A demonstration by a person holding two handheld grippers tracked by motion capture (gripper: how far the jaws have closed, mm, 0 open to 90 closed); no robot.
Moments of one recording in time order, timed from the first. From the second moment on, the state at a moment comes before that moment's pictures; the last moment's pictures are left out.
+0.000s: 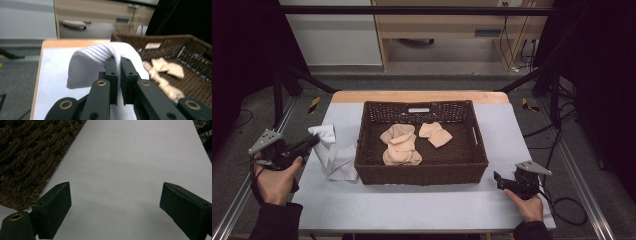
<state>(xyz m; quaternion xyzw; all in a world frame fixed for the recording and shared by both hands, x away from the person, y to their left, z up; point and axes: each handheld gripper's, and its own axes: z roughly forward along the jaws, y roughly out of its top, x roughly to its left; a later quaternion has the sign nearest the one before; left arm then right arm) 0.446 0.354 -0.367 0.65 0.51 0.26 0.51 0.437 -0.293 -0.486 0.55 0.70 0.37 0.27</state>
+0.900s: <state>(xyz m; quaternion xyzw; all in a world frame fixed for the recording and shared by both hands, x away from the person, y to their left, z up) 0.464 0.339 -0.448 0.72 0.53 0.21 0.40 0.438 -0.293 -0.486 0.55 0.70 0.37 0.27</state>
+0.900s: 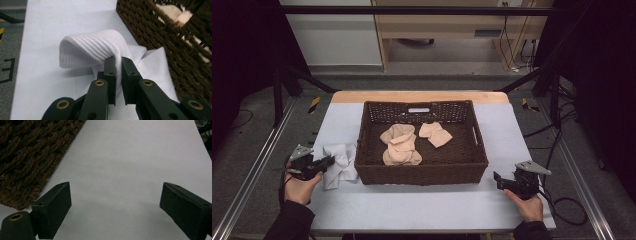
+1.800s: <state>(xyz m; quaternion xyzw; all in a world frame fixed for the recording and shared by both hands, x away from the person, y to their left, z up) 0.407 0.377 -0.459 0.69 0.55 0.25 0.40 0.432 -0.296 -0.483 0.55 0.70 0.37 0.27</state>
